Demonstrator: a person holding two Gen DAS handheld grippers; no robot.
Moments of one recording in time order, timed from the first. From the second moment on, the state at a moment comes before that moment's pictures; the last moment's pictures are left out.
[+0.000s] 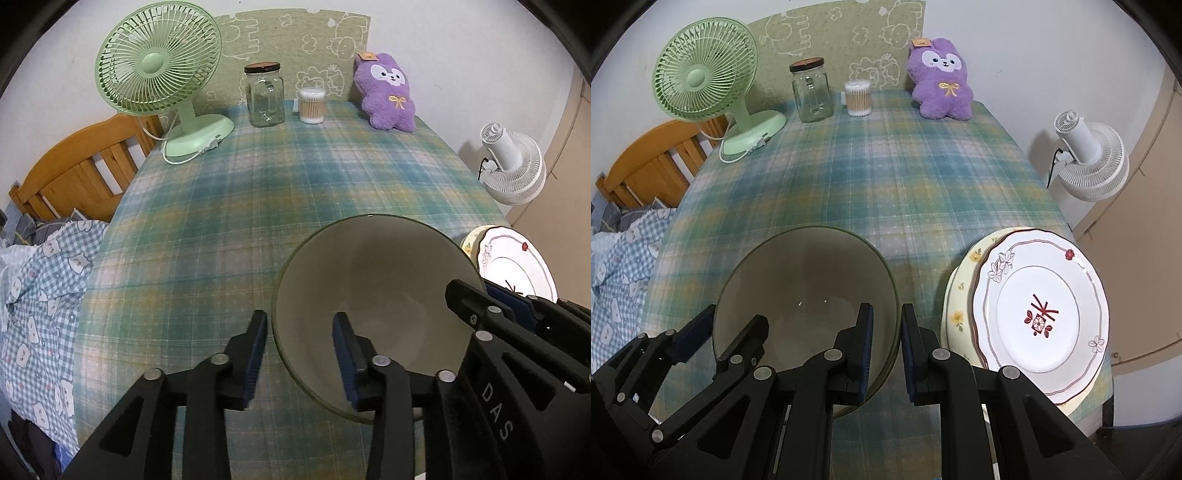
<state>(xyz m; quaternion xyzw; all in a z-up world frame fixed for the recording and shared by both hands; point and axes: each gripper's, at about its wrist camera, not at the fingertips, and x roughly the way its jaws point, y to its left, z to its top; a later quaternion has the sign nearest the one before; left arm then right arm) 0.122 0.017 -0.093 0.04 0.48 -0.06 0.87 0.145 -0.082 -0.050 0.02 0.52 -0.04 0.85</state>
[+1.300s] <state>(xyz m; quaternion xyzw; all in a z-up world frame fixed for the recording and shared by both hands) 0.143 0.029 -0.115 0.02 0.51 -0.07 0.86 0.168 -0.091 -0.074 0.05 0.53 -0.03 0.84</state>
